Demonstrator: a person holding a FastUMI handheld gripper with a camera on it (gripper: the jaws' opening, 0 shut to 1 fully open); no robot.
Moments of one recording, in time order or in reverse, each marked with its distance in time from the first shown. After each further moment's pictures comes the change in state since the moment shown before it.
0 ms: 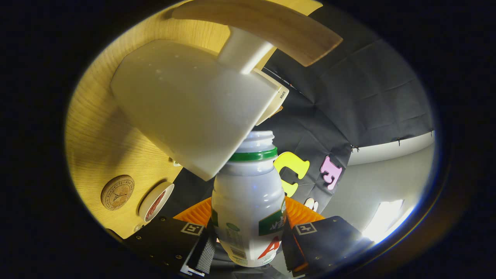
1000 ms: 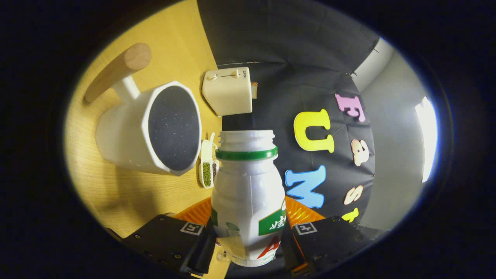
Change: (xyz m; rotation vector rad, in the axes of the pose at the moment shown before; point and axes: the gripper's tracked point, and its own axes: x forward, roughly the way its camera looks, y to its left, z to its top) arm -0.003 0.029 -0.020 0.721 0.049 0.230
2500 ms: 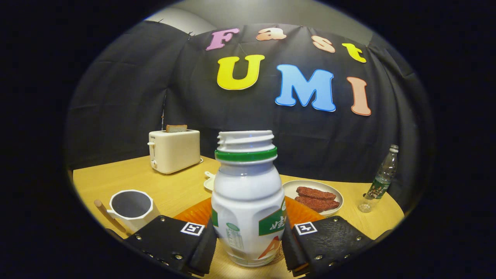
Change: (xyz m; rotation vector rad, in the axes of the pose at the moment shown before) arm 0.027 0.020 -0.051 1.350 0.040 0.161
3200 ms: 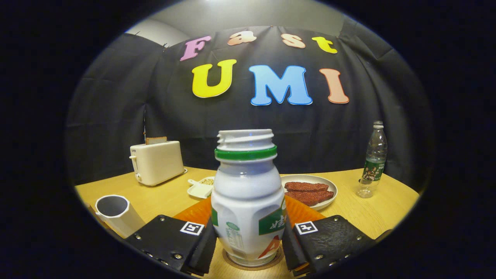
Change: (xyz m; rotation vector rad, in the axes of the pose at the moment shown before) arm 0.008 -0.033 -0.016 0.155 -0.078 -0.105
